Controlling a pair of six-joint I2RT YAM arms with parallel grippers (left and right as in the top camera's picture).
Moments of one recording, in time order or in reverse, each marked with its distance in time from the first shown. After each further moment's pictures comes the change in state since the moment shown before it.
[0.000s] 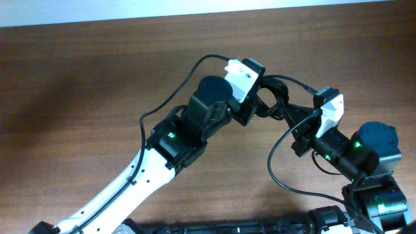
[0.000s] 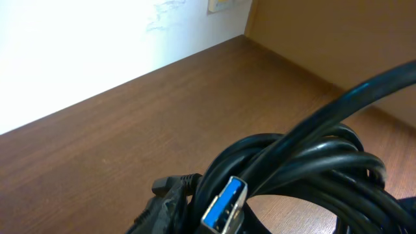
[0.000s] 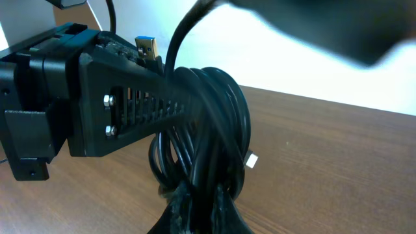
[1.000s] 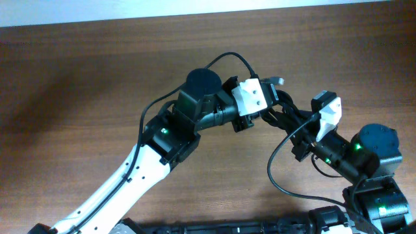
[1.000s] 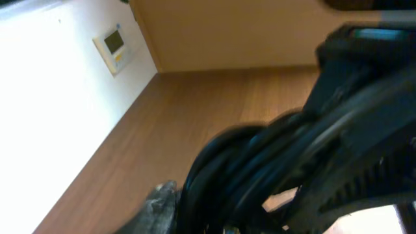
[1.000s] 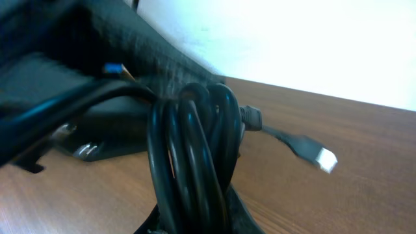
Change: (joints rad) left arm 0.050 -0.005 0.000 0.061 0.461 0.476; right arm 0.002 -0.010 0.002 -0.020 -0.049 0.001
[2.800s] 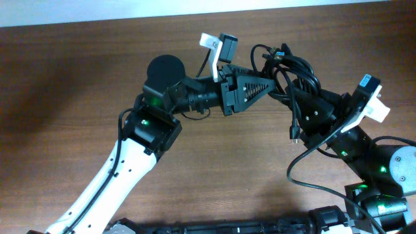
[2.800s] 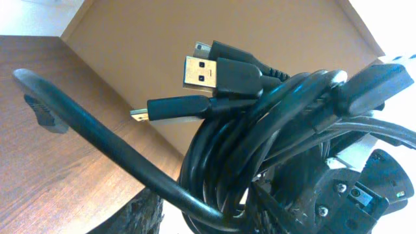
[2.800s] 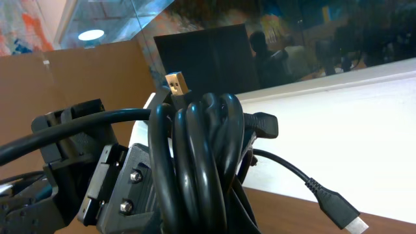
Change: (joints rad) left arm 0.153 -0.015 0.002 0.278 0.361 -1.151; right arm 0.005 0.009 0.000 0.595 -0.051 0.446
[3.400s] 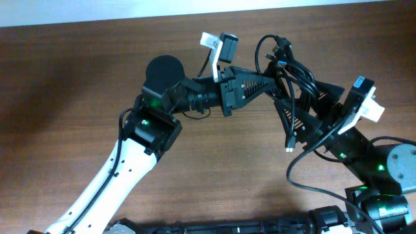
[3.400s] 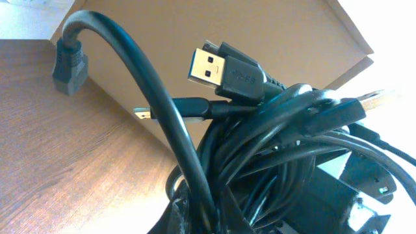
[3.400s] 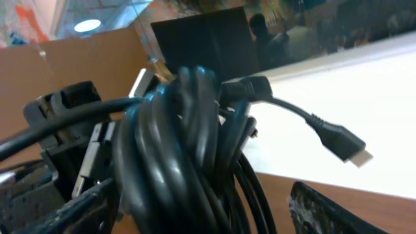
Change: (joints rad) left arm -0.001 0.000 0.001 0.036 0.021 -0.014; right arm 0.000 -0.010 0.001 -0.087 -0.017 0.002
